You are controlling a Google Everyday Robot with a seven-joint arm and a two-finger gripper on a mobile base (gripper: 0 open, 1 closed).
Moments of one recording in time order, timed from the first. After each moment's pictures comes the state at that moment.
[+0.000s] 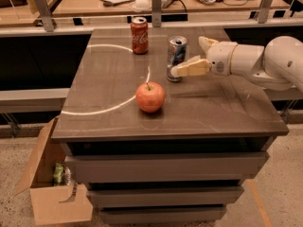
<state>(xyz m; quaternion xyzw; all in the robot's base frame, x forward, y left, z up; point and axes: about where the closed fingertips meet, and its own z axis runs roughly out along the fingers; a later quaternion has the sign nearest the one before) 0.693 -0.114 0.904 -0.39 0.67 0.26 0.58</state>
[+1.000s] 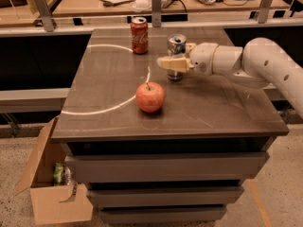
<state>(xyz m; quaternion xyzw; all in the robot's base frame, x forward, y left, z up) 0.707 -0.067 0.894 -0.40 0.65 0.29 0.57</state>
